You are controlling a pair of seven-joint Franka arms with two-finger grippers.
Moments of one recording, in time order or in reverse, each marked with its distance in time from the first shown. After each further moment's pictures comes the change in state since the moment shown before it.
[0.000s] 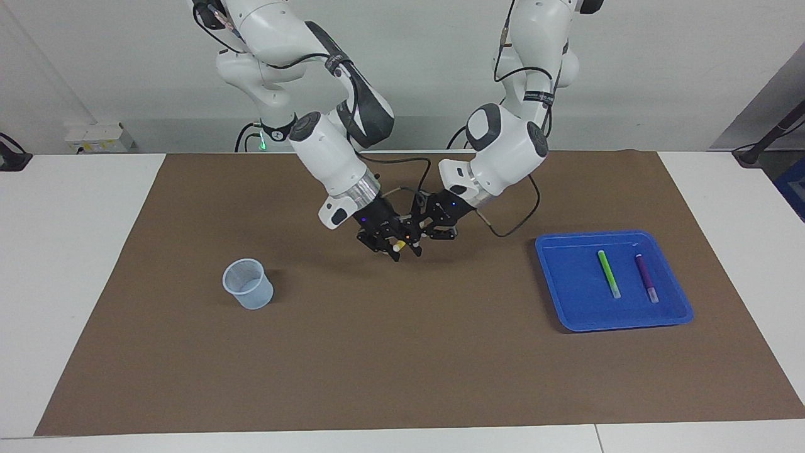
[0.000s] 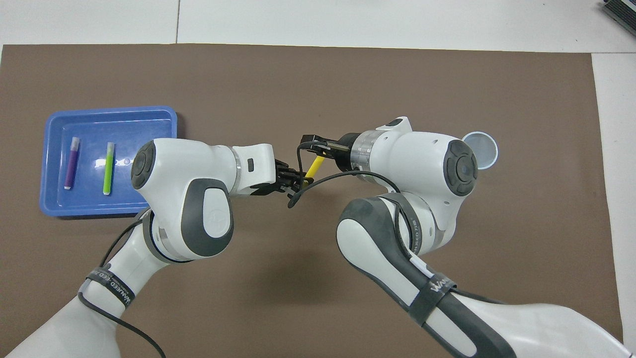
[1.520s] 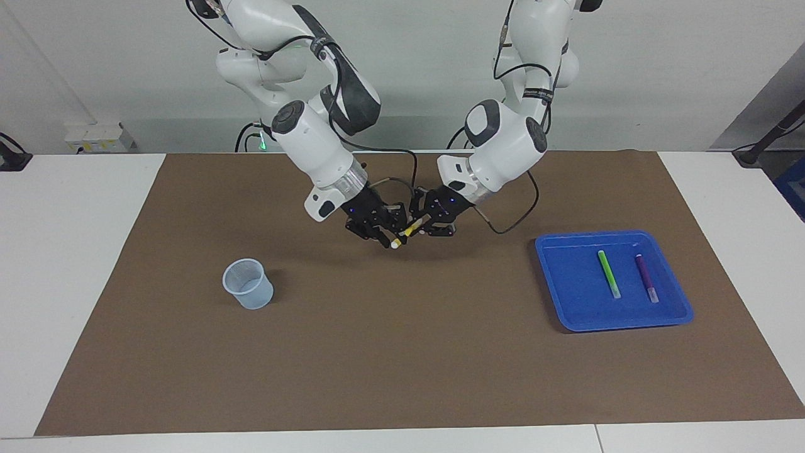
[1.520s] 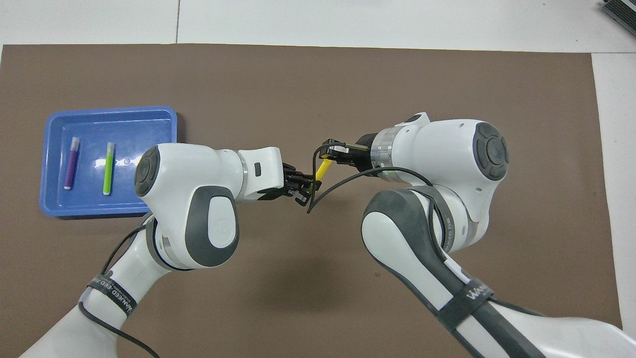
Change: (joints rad) left arm -0.003 -0.010 0.000 -0.003 -0.003 0.000 -0.010; right arm -0.053 -0.074 0.004 -0.002 0.000 -0.202 -0.001
